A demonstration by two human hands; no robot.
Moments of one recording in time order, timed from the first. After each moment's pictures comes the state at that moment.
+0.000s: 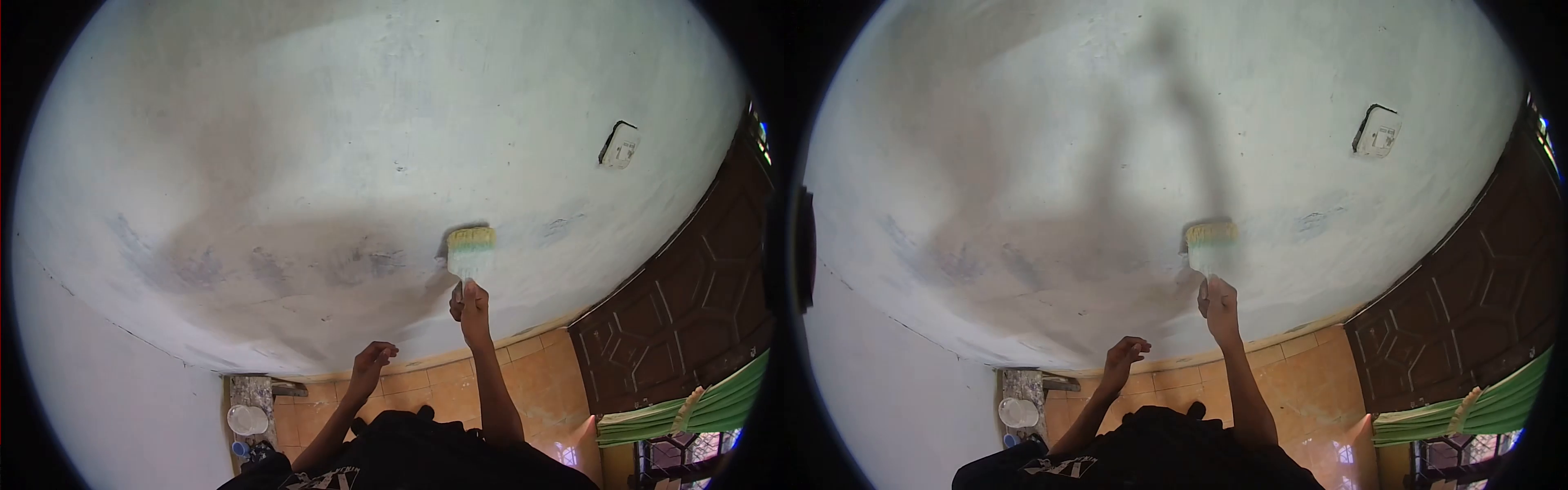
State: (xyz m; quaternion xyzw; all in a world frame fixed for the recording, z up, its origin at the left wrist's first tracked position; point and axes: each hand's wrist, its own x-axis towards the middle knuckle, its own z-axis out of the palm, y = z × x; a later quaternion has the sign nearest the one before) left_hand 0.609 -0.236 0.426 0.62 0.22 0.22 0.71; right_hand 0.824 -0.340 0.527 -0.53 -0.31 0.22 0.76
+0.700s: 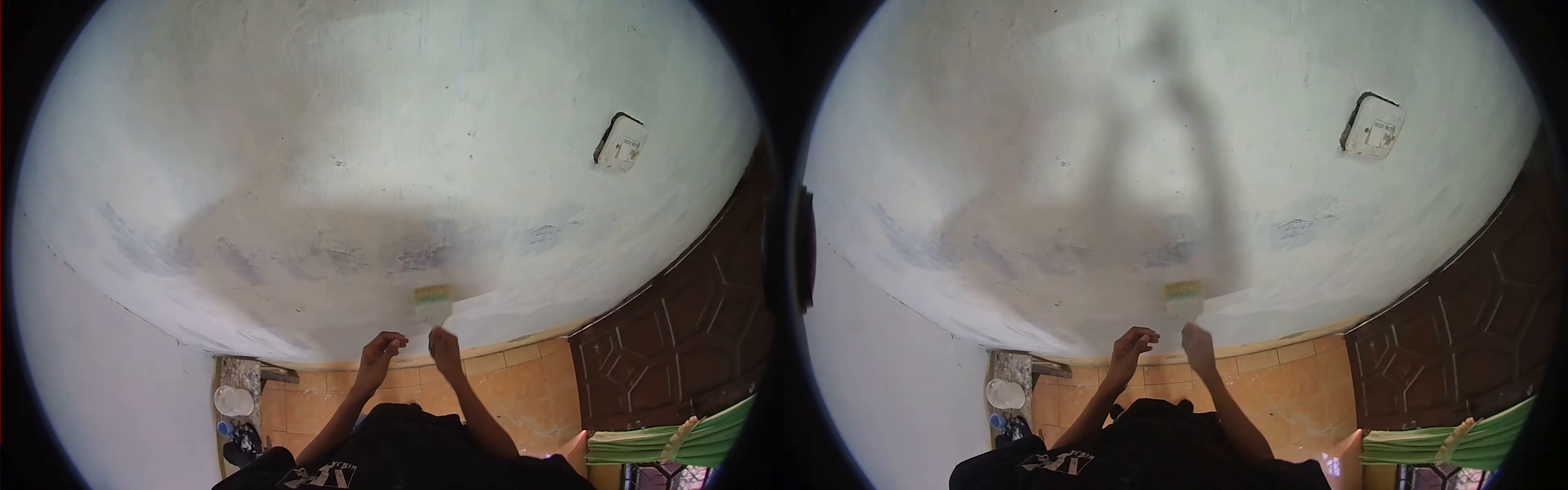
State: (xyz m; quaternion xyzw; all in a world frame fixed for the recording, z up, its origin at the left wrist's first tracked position) left_hand 0.682 -0.291 0.435 0.61 0.23 0.26 0.72; right_hand 0.841 -0.384 0.378 -0.66 -0.38 0.18 0.63
